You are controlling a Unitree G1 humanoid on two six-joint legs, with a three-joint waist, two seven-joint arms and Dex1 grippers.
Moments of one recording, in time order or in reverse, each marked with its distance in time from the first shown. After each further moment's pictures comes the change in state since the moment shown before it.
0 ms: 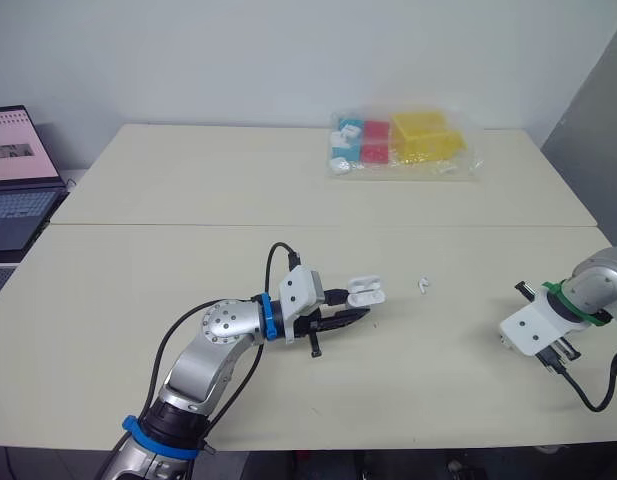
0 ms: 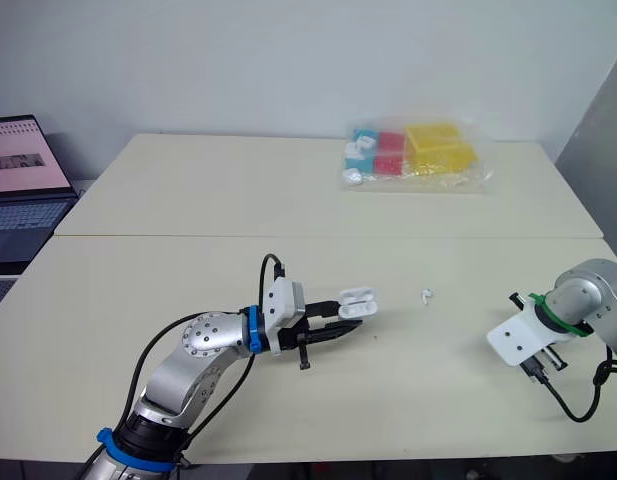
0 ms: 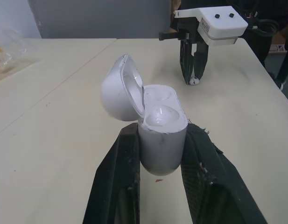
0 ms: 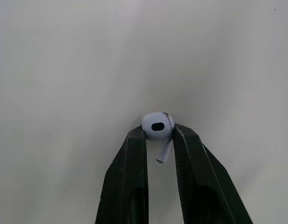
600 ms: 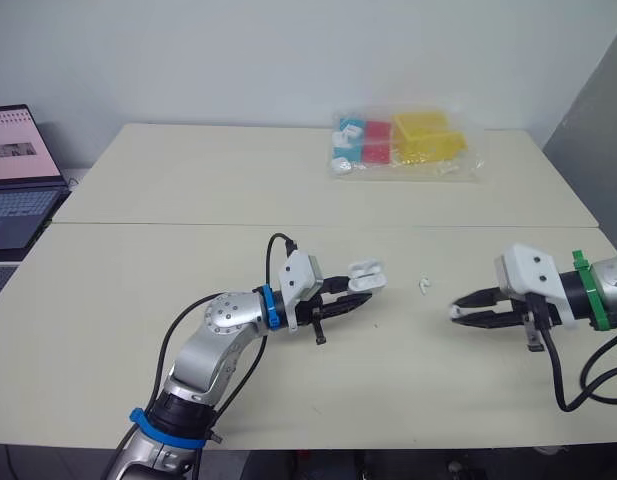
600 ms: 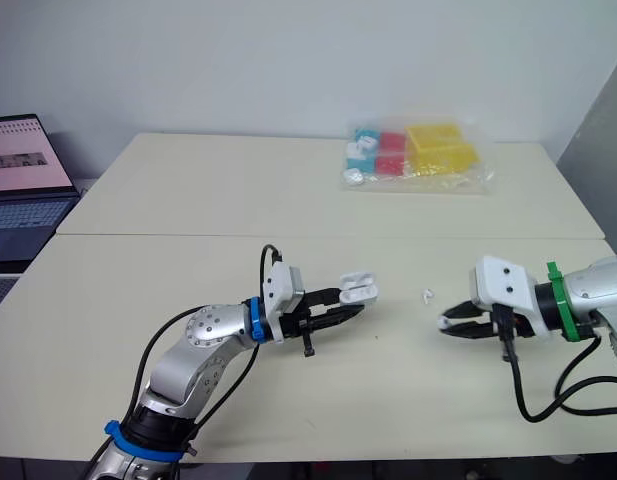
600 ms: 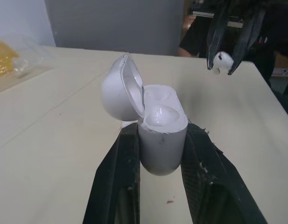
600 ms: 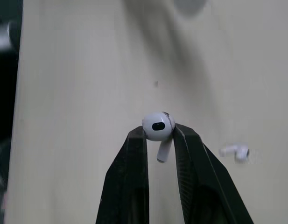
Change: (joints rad) left arm -0.061 -0.064 0.047 0.022 -0.091 0.101 0.047; right arm 0.227 0.148 -0.509 -0.758 0.800 1.149 -0.299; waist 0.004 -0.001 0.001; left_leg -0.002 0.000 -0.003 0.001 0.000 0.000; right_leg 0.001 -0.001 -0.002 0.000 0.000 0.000
